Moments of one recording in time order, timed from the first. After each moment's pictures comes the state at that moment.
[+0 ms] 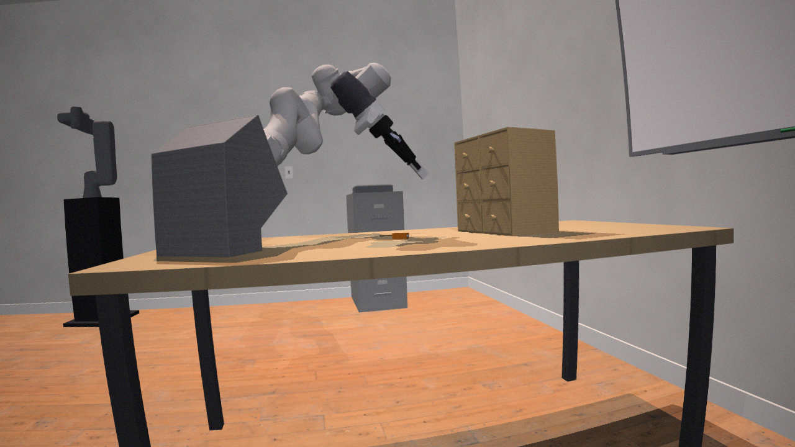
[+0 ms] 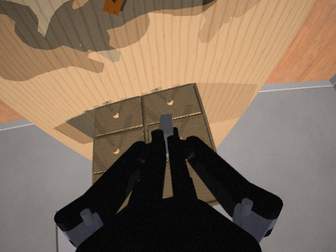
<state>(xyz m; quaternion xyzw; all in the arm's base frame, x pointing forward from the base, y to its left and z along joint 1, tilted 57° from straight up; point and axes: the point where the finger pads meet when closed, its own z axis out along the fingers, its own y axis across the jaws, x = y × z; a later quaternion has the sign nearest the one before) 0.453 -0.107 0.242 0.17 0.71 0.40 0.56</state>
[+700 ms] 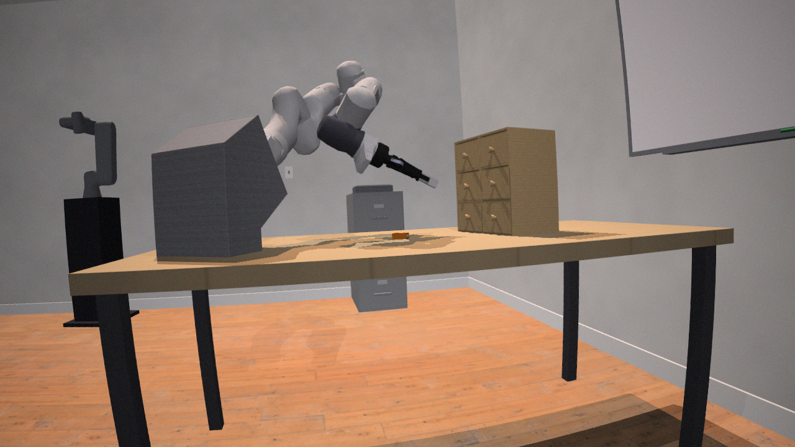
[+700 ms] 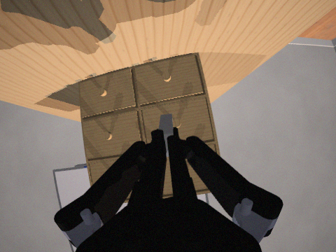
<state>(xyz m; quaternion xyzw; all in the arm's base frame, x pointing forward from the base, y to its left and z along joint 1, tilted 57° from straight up) 0.497 -0.091 0.234 0.23 0.59 0.36 0.69</state>
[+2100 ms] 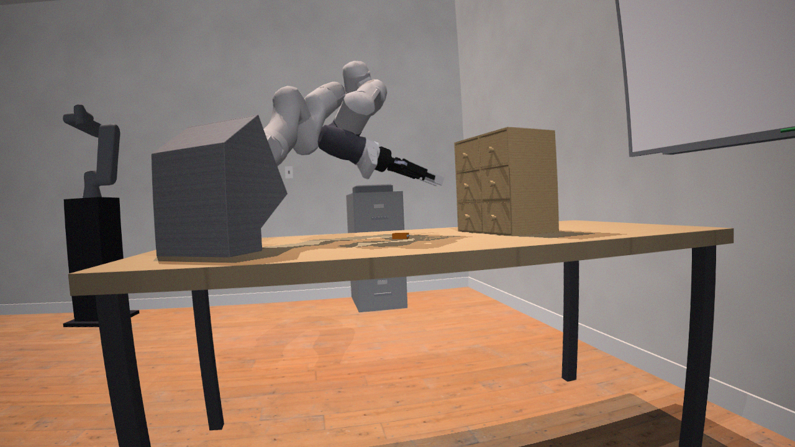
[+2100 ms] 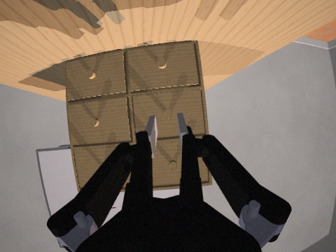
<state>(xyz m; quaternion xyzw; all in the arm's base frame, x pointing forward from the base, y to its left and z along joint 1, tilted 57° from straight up) 0.506 -0.094 0.249 0.20 0.55 0.33 0.74</state>
